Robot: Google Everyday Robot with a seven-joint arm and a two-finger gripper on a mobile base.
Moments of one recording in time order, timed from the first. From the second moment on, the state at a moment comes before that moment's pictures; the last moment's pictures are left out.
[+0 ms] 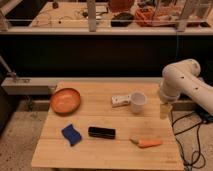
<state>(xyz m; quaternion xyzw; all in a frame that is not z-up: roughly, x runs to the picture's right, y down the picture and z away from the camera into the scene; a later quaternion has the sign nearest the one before) 0.294 0.078 0.730 -0.28 0.02 0.02 0.96</state>
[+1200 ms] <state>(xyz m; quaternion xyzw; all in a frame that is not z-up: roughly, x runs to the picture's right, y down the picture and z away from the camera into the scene) 0.280 0.112 0.740 -0.30 0.01 -0.02 0.95</state>
